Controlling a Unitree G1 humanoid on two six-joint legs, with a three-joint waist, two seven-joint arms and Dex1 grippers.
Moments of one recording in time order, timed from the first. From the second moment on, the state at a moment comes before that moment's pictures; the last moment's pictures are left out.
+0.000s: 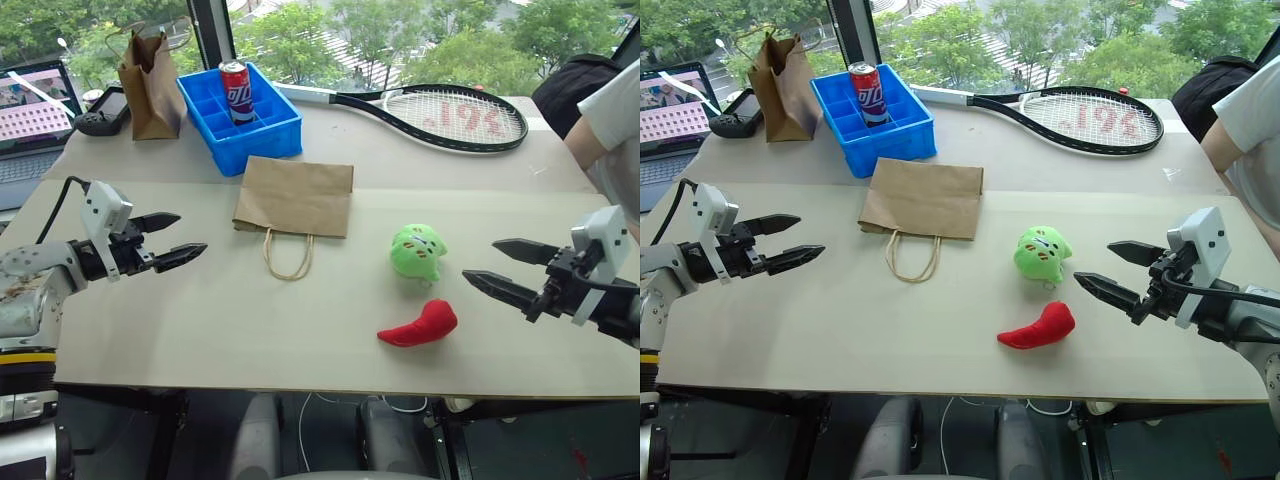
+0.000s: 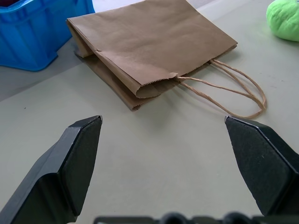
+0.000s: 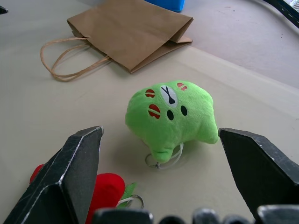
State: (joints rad) left arm -0.38 0.87 0.24 0.17 -0.47 0.42 -1.10; right arm 0.01 -0.92 -0.49 -0.46 0.77 0.75 0.80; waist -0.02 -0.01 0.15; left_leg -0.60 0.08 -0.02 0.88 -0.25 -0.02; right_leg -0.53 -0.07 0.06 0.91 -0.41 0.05
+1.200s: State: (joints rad) left arm -1.05 0.61 -0.26 1.03 0.04 -0.58 -1.50; right arm -0.21 -0.94 -0.21 -0.75 1.02 0.95 0.56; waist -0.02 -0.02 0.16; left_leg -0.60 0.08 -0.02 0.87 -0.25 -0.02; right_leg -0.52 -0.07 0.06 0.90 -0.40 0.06
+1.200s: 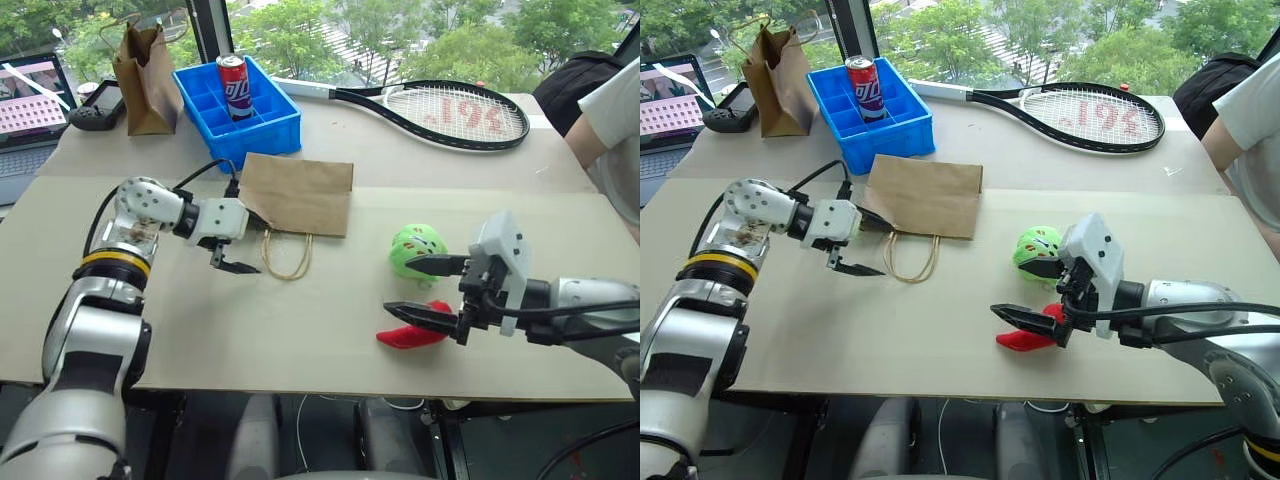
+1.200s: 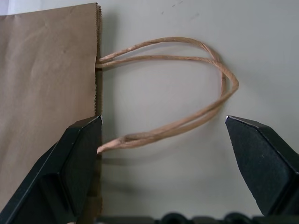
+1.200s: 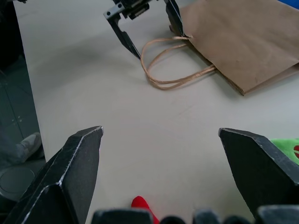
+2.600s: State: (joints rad) left arm -1.01 0.47 0.04 0.19 -0.53 1.29 -1.07; right arm -0.40 -0.47 0.20 -0.57 0.62 0.89 0.24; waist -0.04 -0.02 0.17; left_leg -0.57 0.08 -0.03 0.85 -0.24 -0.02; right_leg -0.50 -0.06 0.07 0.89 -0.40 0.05
